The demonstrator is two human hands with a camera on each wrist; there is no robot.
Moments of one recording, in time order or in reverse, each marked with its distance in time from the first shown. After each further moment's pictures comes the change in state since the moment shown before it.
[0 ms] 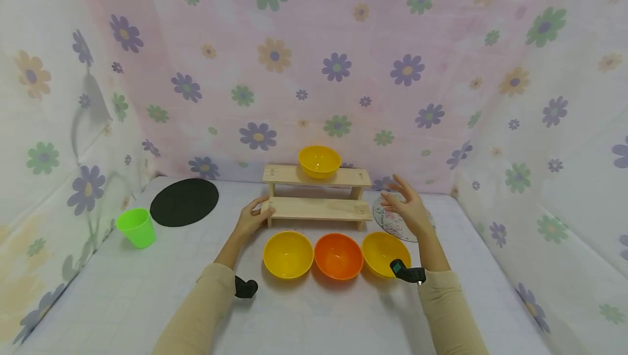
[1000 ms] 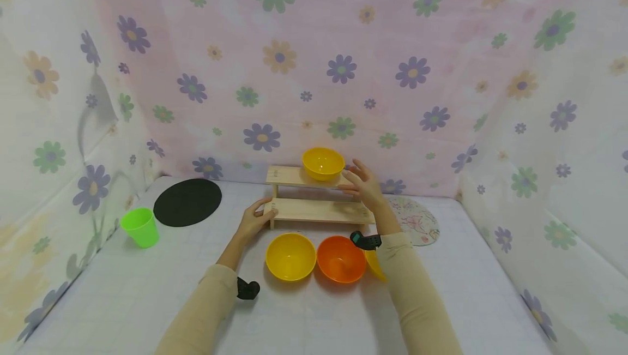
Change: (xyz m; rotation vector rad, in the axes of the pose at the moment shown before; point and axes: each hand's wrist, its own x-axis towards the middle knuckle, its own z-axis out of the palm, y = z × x) left_hand 0.001 -0.001 0.000 0.009 0.004 0.015; right_hand 0.075 -0.021 0.083 0.358 -0.145 0.085
